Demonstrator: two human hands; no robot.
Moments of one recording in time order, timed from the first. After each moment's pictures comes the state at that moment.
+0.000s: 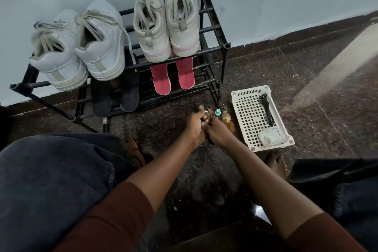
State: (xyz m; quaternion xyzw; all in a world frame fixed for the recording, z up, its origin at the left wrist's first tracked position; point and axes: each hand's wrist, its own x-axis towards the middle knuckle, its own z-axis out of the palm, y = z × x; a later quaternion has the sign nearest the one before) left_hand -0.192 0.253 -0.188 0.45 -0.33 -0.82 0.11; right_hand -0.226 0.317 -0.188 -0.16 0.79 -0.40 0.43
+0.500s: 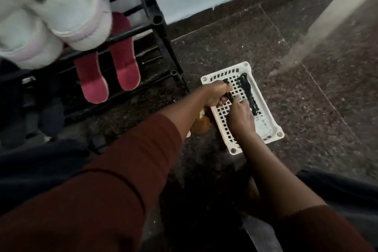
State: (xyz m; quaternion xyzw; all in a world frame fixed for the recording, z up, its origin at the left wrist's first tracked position) left_hand -0.409 0.275 -0.307 0.35 -0.63 -0.62 -0.29; right_hand -0.368 0.380 -0.310 -0.10 0.96 -0.17 0.20
